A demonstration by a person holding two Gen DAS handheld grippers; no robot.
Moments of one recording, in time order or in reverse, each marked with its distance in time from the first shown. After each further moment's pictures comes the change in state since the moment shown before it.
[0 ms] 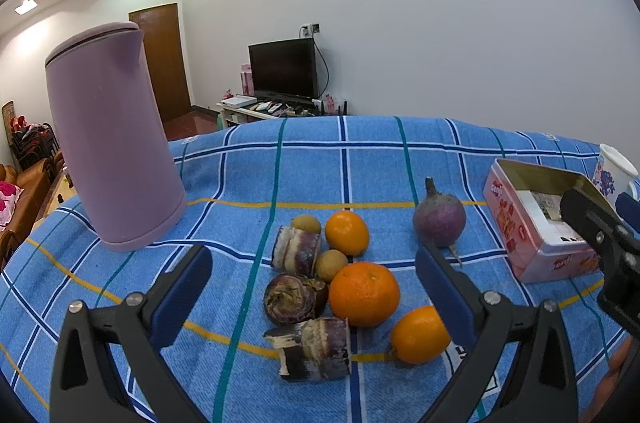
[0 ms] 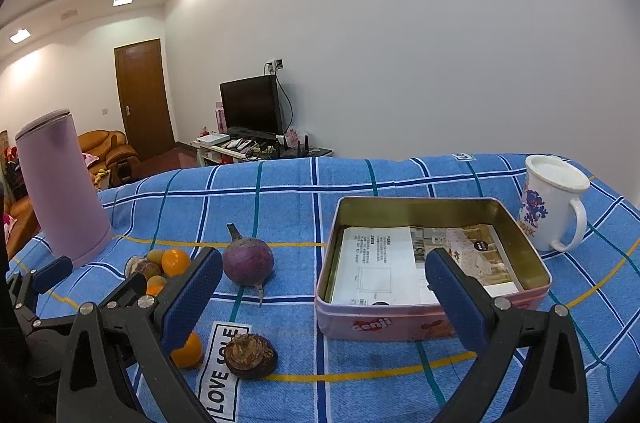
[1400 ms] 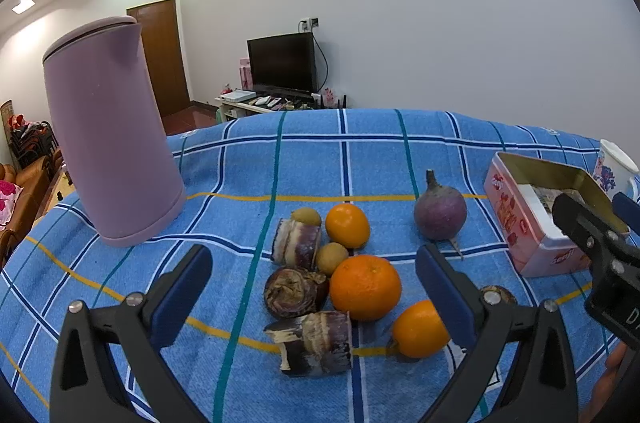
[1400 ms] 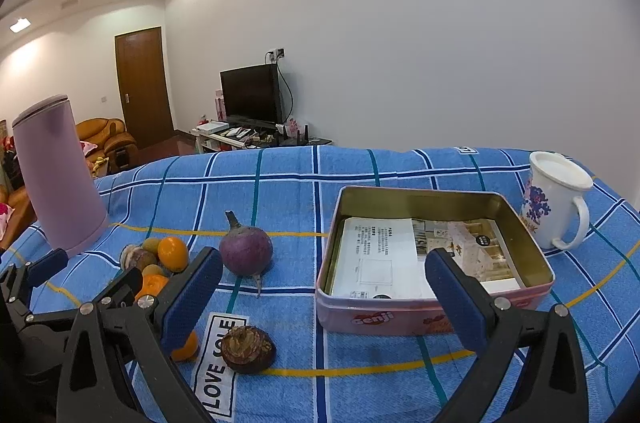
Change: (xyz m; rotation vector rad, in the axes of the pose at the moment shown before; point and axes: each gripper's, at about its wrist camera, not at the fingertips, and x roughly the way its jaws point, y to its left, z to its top) left arm 0.003 -0.001 -0.001 0.003 0.023 -0.002; right arm 0.008 0.004 -0.002 -0.026 0.037 -0.007
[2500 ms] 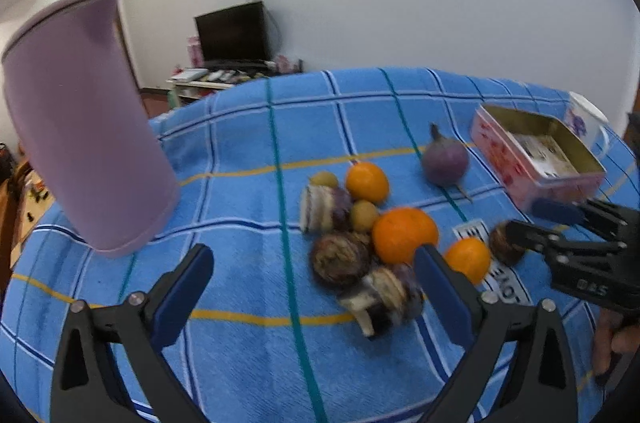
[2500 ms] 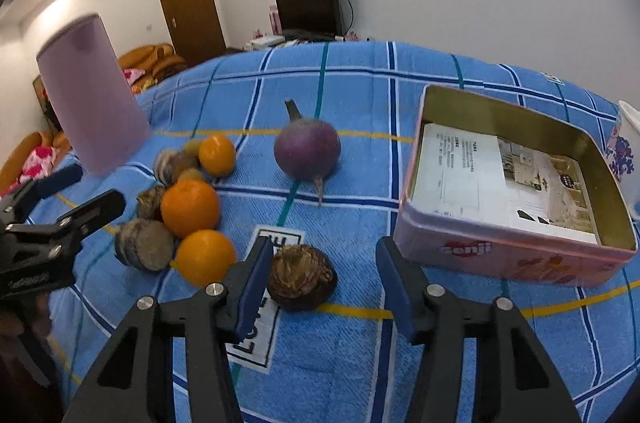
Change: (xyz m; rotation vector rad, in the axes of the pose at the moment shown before) left arm 0.008 0.048 -0.001 0.142 0.155 -0.184; right arm 0.045 0.025 -0.029 -0.083 0.340 0.215
